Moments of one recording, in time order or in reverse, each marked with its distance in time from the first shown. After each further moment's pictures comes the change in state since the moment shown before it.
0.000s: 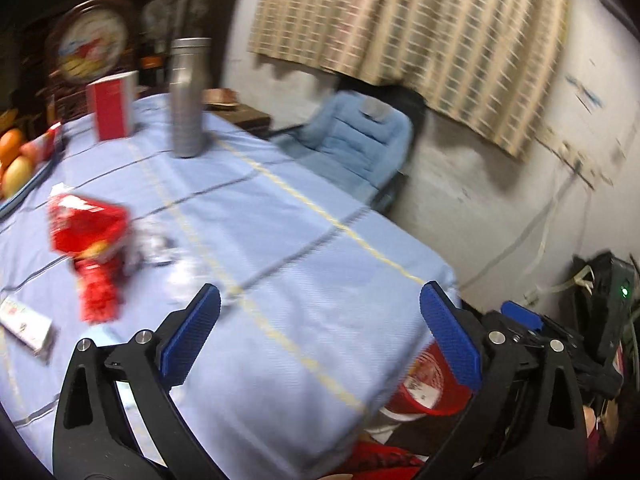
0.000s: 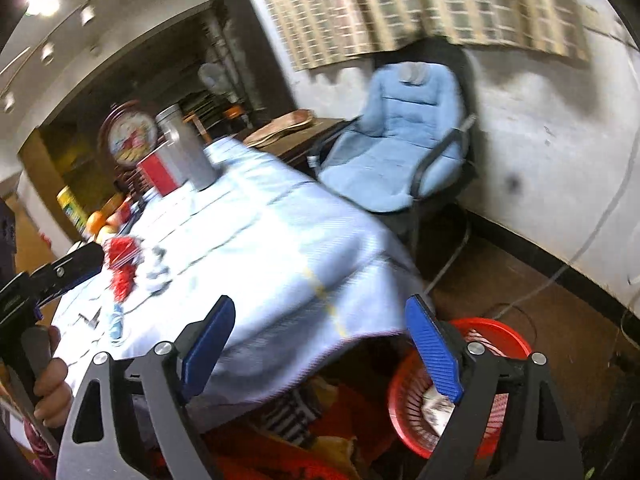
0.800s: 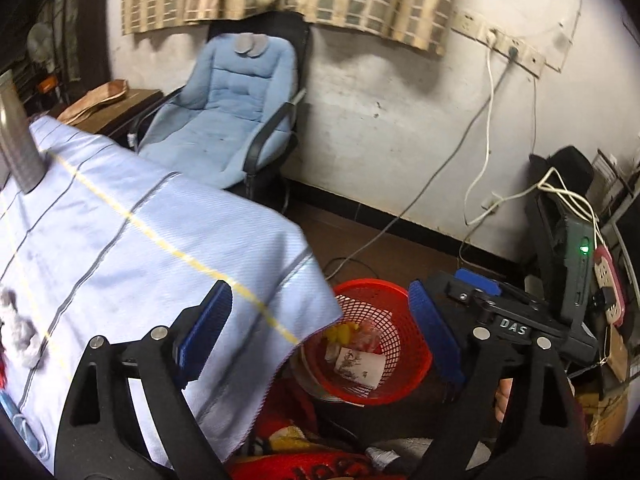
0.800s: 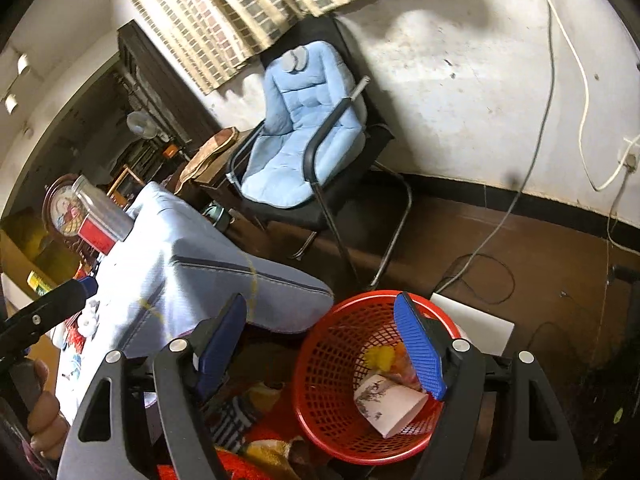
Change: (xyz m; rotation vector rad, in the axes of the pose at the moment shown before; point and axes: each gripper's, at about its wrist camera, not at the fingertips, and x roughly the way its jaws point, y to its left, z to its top) left arm 0.108 -0.174 -0.019 0.306 0.233 -0.200; right arm -0.008 -0.177 -0.045 0.329 -0.032 -0.113
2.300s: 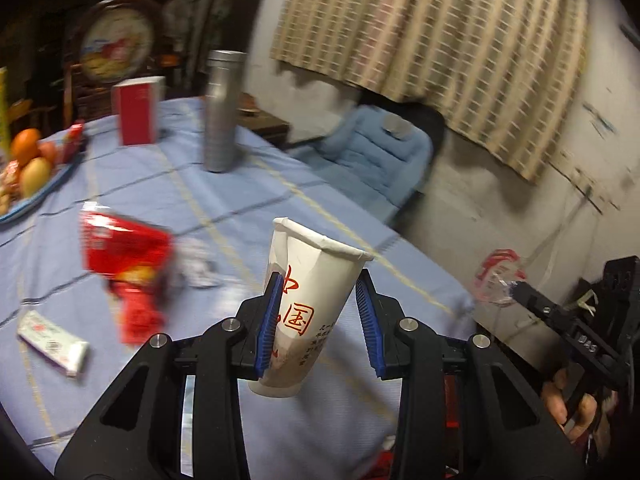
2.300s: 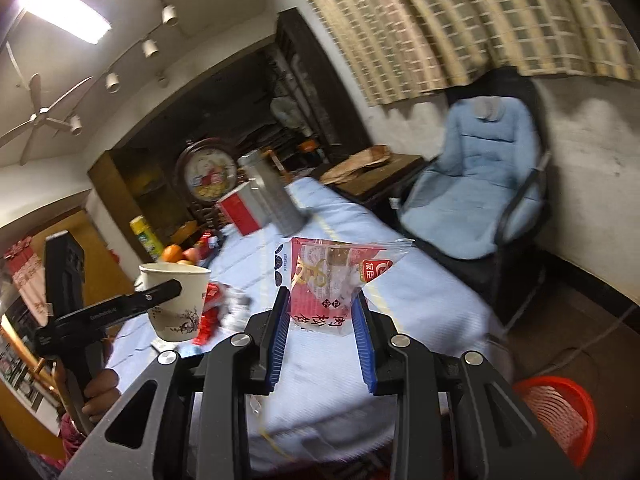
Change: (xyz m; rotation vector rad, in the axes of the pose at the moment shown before) left arm -0.152 0.160 -0.041 -0.324 -0.241 0.193; right arm -0.030 0.176 0.014 -0.284 -0.075 0.352
